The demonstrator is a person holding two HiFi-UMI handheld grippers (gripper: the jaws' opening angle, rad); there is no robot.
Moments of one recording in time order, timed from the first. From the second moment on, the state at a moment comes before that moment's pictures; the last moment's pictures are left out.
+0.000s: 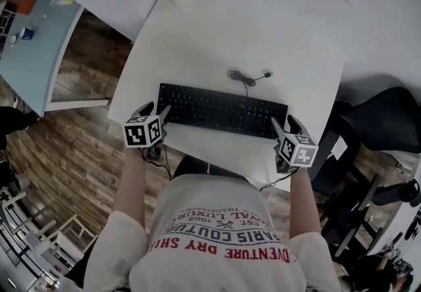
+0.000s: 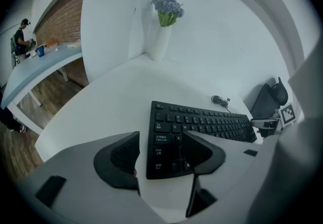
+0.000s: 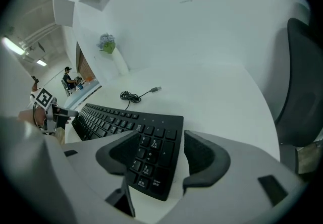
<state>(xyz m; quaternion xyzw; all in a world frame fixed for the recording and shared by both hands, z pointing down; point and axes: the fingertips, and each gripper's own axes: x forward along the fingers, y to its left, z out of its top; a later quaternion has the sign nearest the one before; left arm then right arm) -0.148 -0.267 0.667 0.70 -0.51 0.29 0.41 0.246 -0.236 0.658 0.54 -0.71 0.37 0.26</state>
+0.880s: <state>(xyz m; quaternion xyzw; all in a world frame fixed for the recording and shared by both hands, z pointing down) -0.133 -0.276 0.681 0.71 -0.40 0.35 0.47 0.243 -0.238 0.677 0.51 -0.68 0.45 0.26</state>
